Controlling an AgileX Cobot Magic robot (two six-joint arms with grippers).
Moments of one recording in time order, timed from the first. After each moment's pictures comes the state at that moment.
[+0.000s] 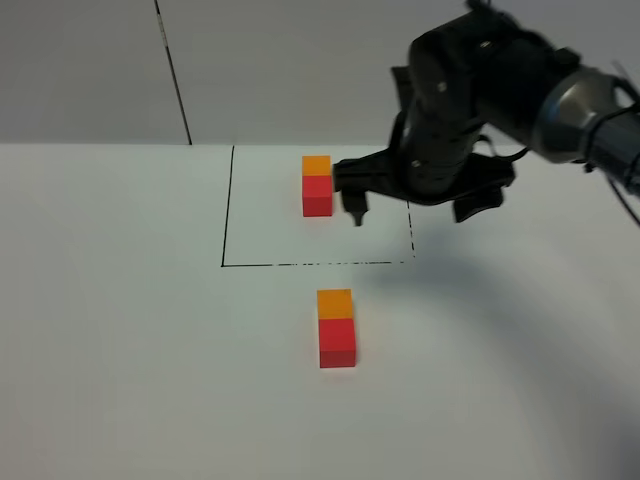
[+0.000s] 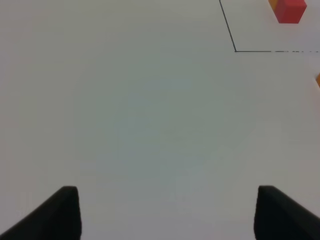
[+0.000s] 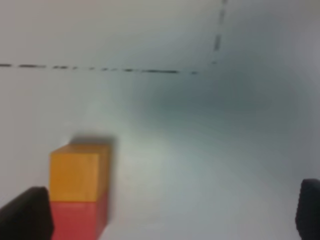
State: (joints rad) left arm -0.04 0.00 -0.50 0.00 1.04 -0.05; right arm 0.52 2.02 -1.85 -0.09 1.14 0.47
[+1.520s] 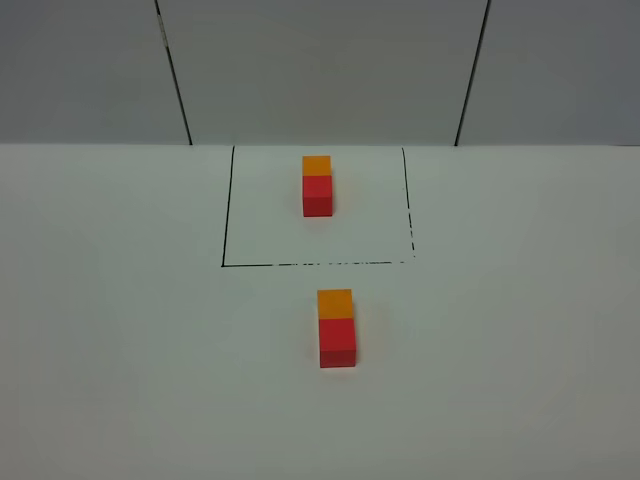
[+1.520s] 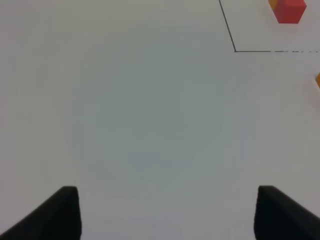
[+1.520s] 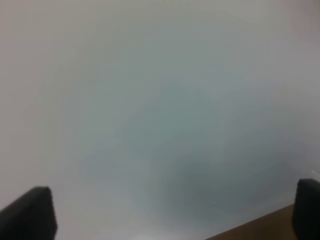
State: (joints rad) left arm -0.04 0.00 -0.50 0.00 1.04 -0.05; right arm 0.06 0.42 -0.59 -0.20 1.11 0.45
